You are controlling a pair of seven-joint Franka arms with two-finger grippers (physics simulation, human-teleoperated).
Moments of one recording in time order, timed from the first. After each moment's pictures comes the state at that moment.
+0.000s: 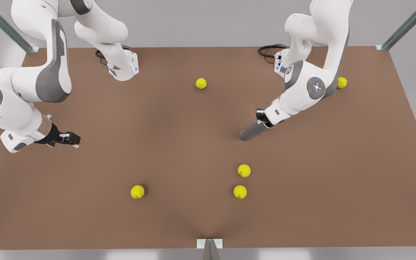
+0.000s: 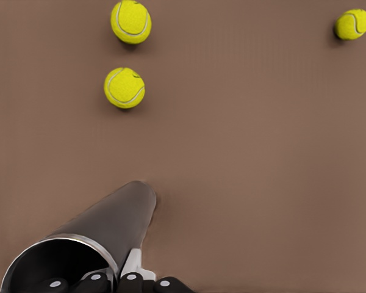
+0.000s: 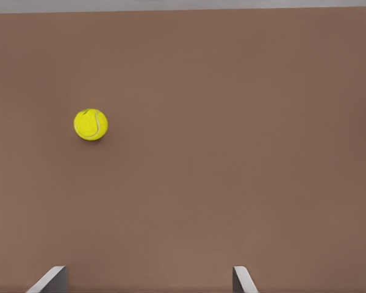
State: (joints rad) left arm -0.41 0.01 0.01 -2.06 -0.35 2.07 -0.11; right arm -0.11 0.23 0.15 -1.44 -0.05 1.66 0.07
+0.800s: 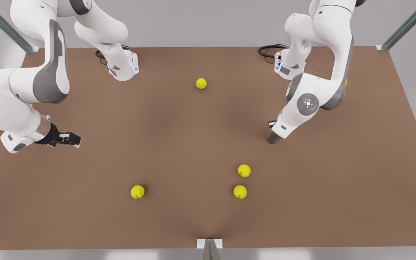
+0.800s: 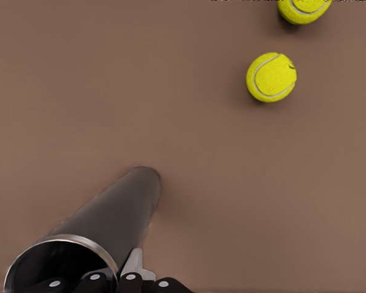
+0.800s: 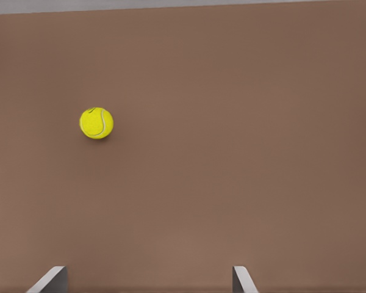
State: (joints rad) left arm -0.42 0.11 0.06 -2.00 -0.06 1.93 -0.45; right arm -0.12 0.23 0.15 -1.44 -0.02 1.66 0.07
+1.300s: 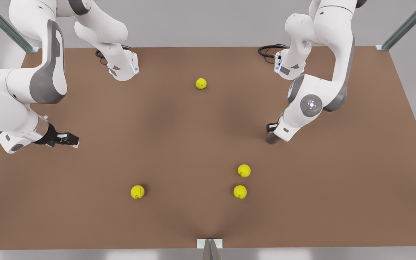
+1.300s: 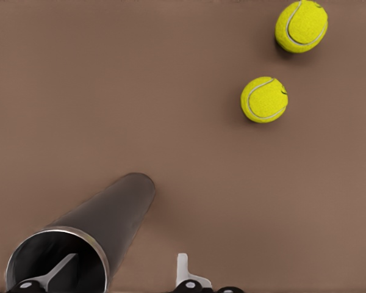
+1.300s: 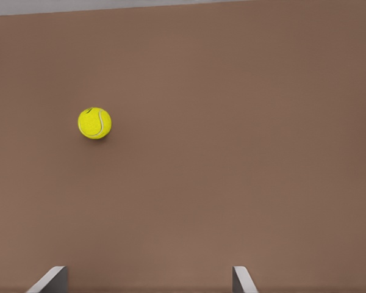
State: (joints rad) left arm -0.41 0.13 0.06 -1.93 -0.08 1.92 -0.50; right arm -0.13 0.23 0.15 -1.45 -0.01 1.66 0.06
